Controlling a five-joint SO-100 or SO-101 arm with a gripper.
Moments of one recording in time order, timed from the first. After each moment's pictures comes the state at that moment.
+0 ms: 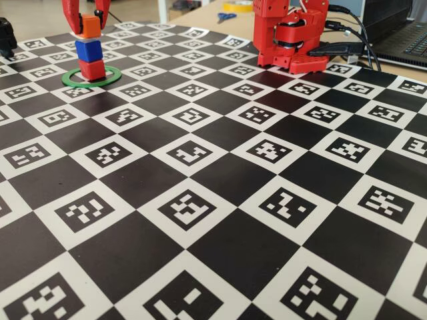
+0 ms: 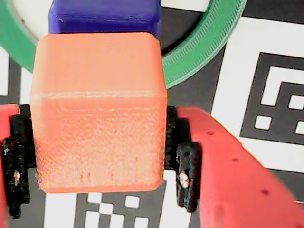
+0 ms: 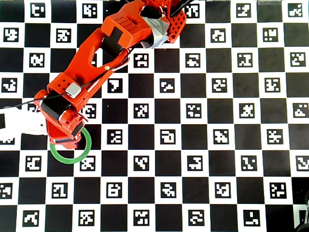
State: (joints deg) arm 38.9 47.0 30.1 99.8 -46.0
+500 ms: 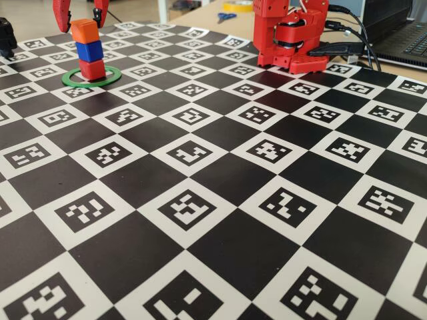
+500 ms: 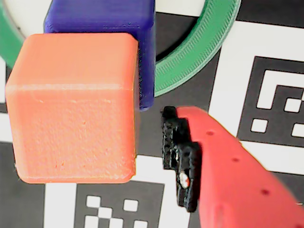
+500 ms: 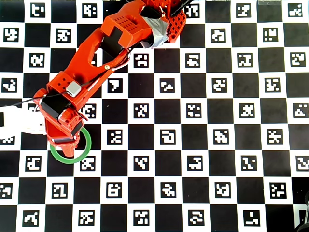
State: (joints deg) arm 39.5 47.0 30.1 100.0 -45.3
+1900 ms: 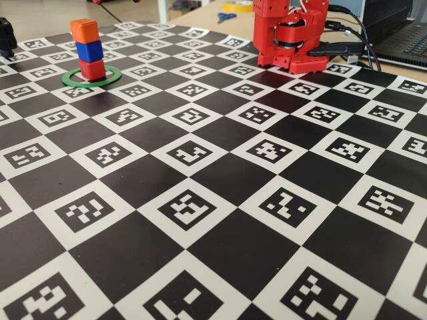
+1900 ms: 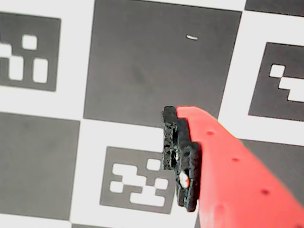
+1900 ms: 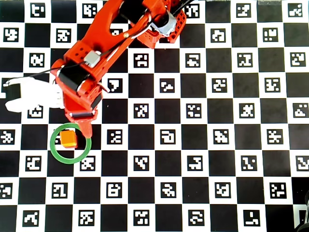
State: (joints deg) arm 36.9 85.1 75.2 93.4 -44.5
